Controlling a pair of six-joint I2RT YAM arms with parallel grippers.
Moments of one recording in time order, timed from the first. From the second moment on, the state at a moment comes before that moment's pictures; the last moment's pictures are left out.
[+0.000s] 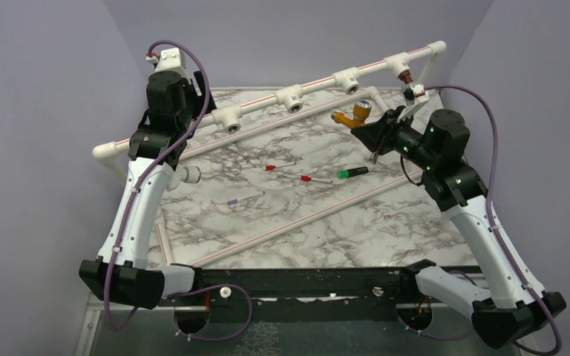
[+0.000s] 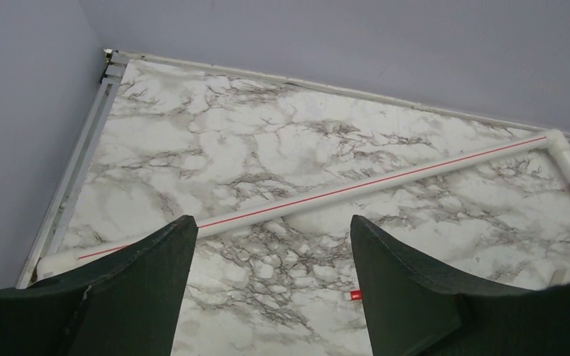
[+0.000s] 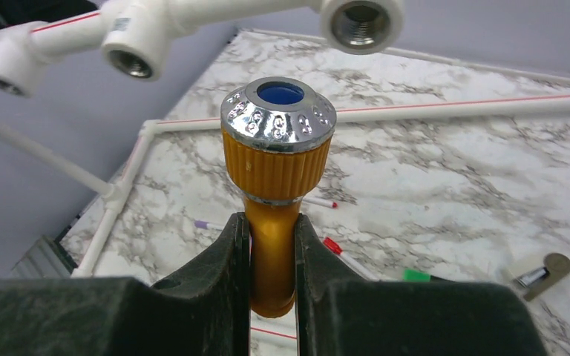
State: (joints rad) left arm -0.17 1.27 1.48 -0.51 -0.19 -0.23; right arm 0.32 1.03 1.20 -0.33 -0.33 0.26
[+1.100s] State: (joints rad) left arm -0.20 1.30 1.44 -0.33 -0.22 -0.13; right arm 0.70 1.00 0.99 0.14 -0.07 -0.15
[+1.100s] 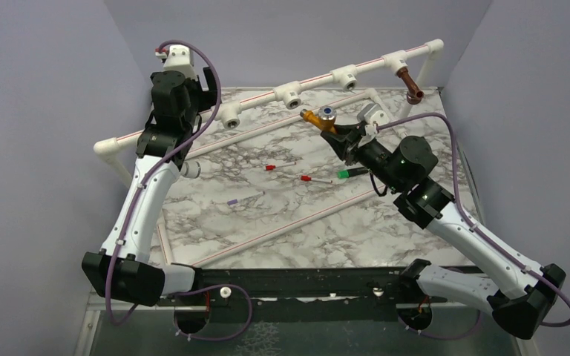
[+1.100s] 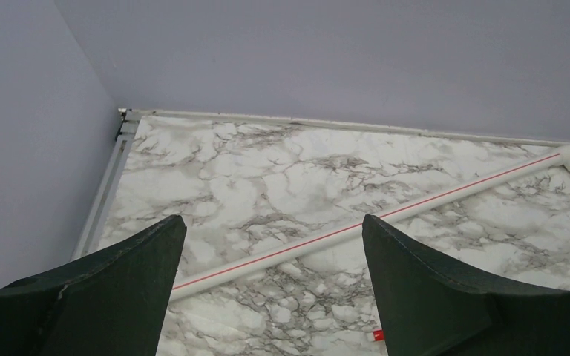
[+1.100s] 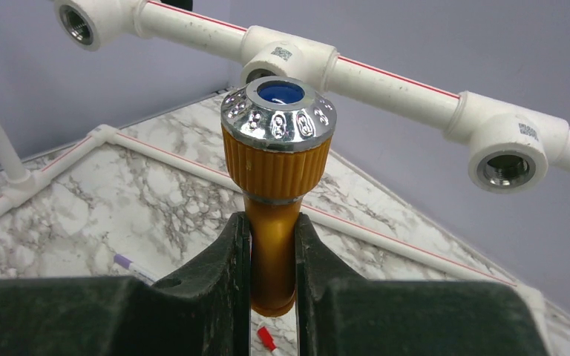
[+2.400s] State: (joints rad) left arm -0.24 1.28 1.38 -0.22 -0.25 -0.02; right arm 1.05 1.16 0.96 0.45 0.55 -0.64
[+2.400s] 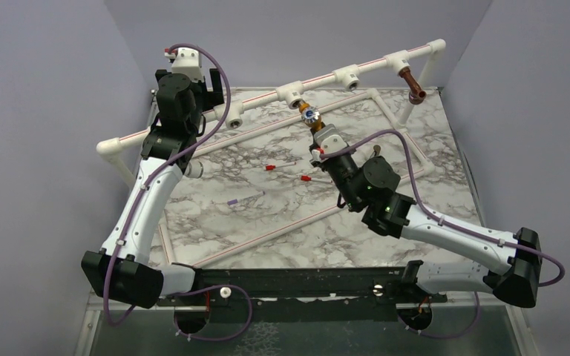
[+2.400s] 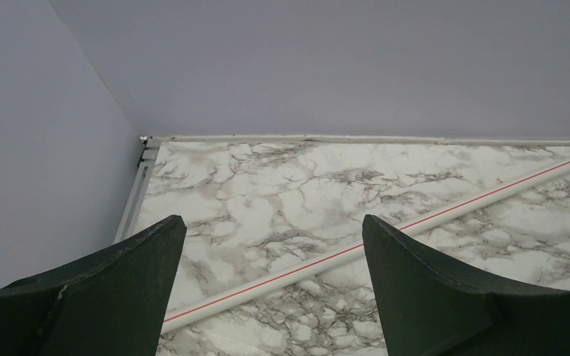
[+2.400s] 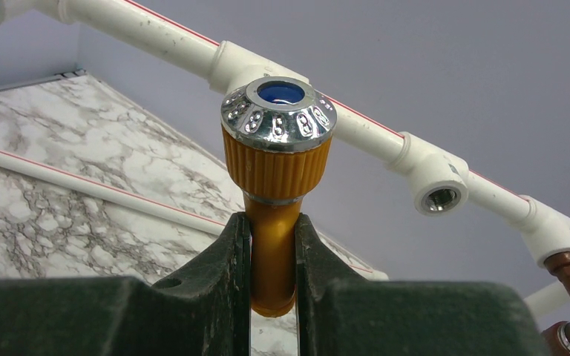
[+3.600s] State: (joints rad) left arm -0.25 1.29 1.38 -0.21 -0.33 -0.01; right arm 1.11 1.22 1.00 0.46 0.60 -0.66
